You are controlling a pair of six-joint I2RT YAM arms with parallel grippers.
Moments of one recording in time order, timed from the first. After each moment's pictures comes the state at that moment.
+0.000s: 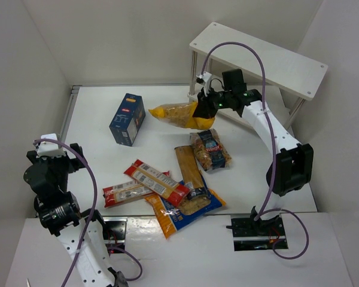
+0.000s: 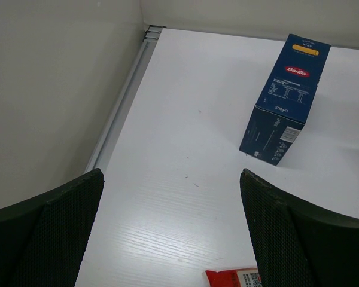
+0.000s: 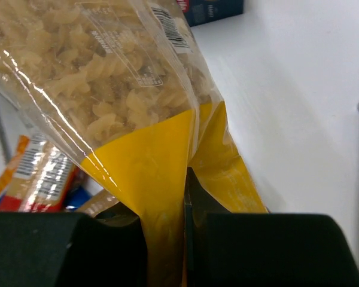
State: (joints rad) left arm 0.59 0.36 0.78 -0.58 0.32 0.07; right arm 0.32 1.69 1.60 -0.60 -0.73 -0.36
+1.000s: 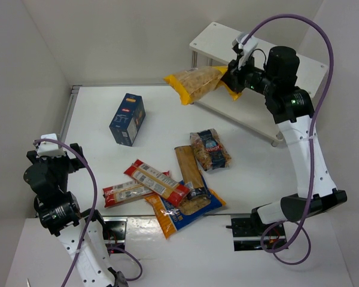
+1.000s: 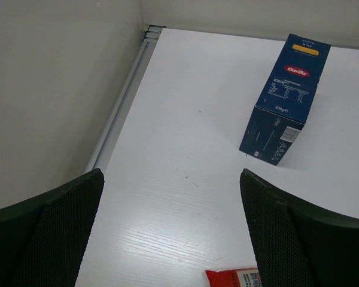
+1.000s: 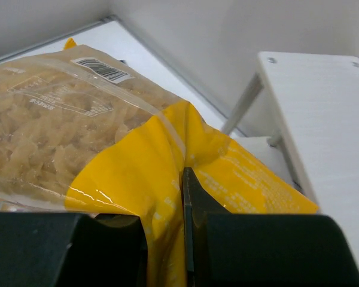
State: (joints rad) left arm 0.59 0.36 0.78 -0.58 0.32 0.07; right arm 0.25 1.40 1.84 -0.62 -0.54 -0.29
